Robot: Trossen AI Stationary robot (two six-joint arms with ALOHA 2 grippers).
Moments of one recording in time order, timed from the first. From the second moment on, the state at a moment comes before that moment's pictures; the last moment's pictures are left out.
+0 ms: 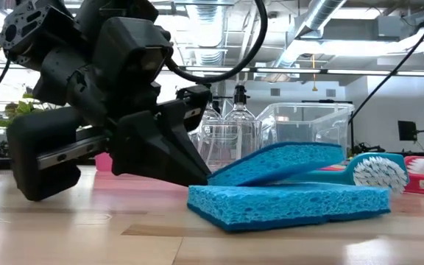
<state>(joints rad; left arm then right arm) -0.39 1.99 0.77 0.67 -0.01 0.53 0.79 1.61 1.14 -0.14 0.52 0.42</state>
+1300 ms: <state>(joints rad) -0.61 1.42 0.50 0.67 -0.35 0.50 0.78 1.61 1.14 -0.15 0.53 0.42</state>
